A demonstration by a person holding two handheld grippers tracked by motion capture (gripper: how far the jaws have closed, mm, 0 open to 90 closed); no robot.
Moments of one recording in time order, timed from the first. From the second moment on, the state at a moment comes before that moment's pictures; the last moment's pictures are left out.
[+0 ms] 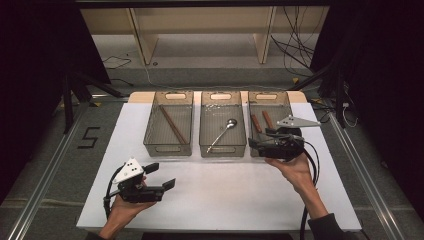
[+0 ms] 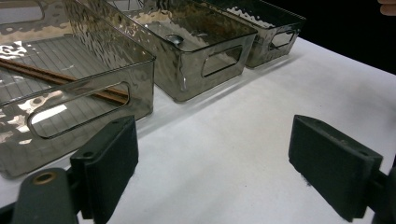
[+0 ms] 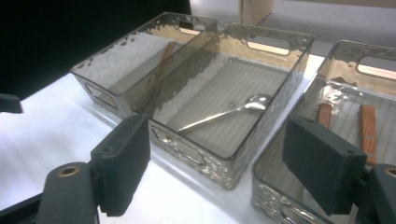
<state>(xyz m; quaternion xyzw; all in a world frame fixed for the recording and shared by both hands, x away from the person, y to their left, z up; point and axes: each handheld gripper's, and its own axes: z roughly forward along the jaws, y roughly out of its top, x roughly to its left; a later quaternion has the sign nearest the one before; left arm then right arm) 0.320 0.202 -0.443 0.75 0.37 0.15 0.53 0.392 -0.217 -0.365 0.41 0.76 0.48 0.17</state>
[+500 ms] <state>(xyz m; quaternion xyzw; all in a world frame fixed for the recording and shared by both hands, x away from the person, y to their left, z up) 0.319 0.203 -0.443 0.75 0.37 0.15 0.53 0.359 -0.219 -0.390 0.39 0.75 0.52 0.15</state>
